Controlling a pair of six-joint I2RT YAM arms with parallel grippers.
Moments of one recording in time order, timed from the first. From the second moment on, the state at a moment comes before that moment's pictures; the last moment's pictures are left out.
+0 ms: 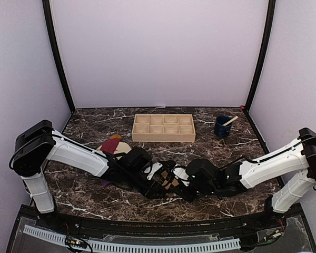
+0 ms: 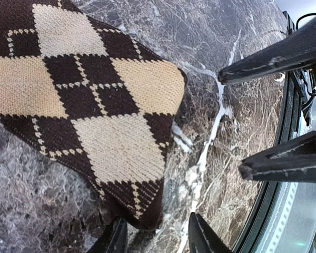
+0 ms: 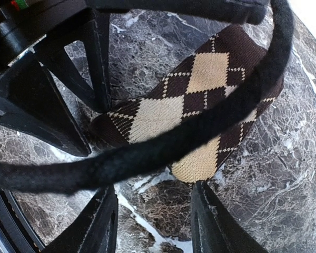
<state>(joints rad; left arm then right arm) -1.03 1.81 0.92 -0.04 0.36 -0.38 1.21 1.50 0.66 0.04 0.19 0.17</state>
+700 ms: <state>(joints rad) -1.01 1.87 0.96 -0.04 0.40 -0.39 1.21 1.49 0.65 0.04 0.18 0.17</state>
